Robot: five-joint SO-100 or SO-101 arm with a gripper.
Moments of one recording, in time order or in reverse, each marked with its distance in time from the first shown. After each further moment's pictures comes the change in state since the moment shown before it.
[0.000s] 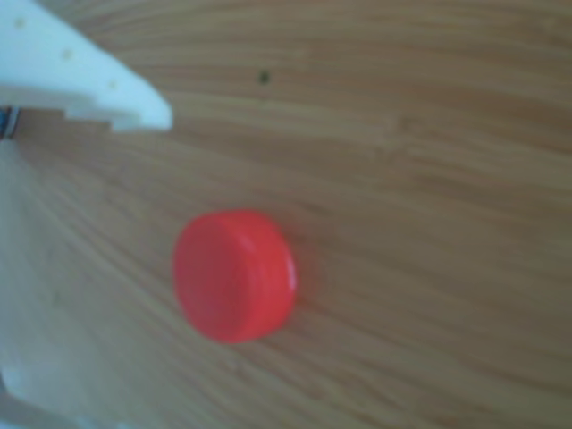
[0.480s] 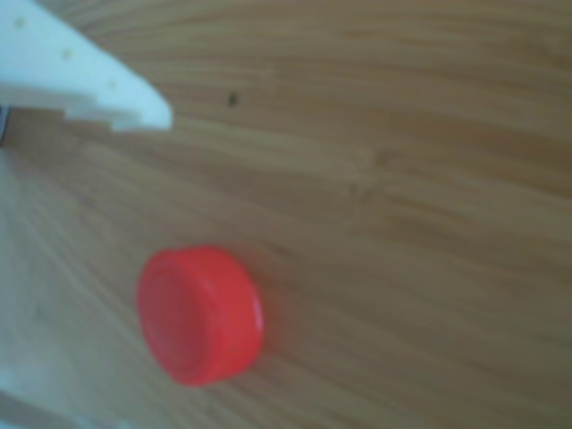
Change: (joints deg) arm 0.0 0.0 5.0 -3.8 0.0
